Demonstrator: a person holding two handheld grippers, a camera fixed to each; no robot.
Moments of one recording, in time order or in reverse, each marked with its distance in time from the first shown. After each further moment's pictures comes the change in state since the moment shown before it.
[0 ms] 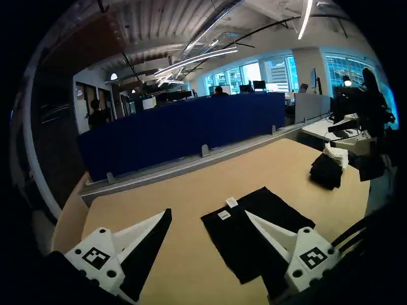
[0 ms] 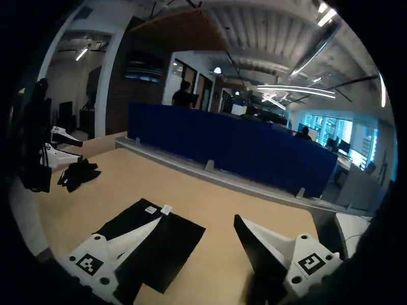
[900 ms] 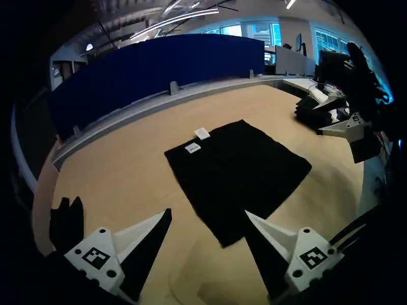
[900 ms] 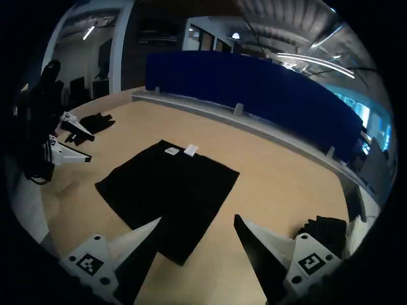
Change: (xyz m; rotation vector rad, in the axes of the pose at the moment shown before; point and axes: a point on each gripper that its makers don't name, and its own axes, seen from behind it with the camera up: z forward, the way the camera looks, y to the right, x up) left arm -0.172 0.068 0.033 -0.162 -0.296 0.035; right arm -0.163 -0.062 0.039 0.133 -0.258 -0.005
